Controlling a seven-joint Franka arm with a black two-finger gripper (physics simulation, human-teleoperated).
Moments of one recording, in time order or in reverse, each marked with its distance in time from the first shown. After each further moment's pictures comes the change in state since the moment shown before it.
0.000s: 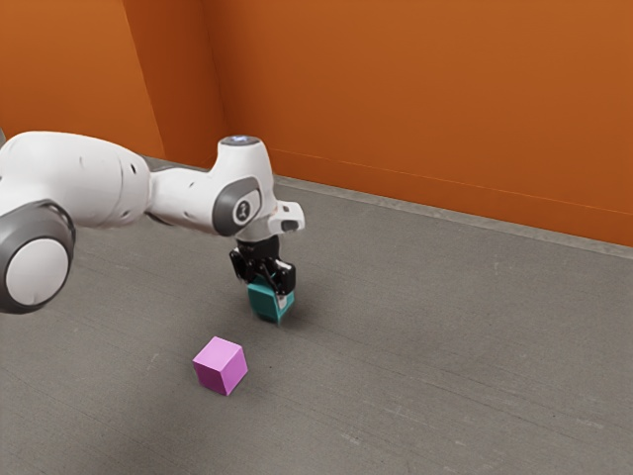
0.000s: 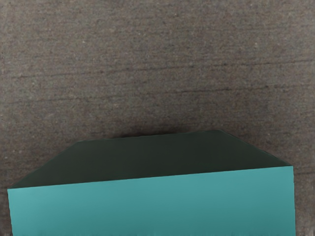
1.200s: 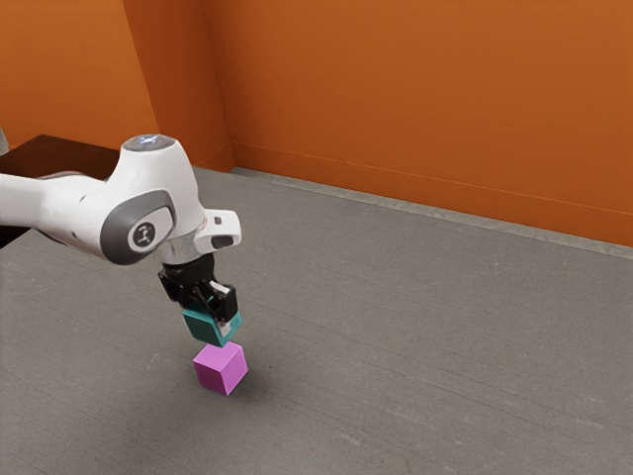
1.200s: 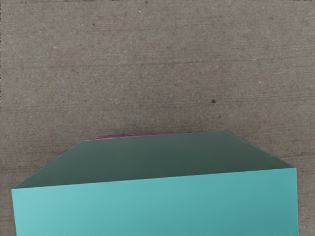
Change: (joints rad) arm -0.008 -0.675 -0.055 -0.684 0.063 0.086 -0.123
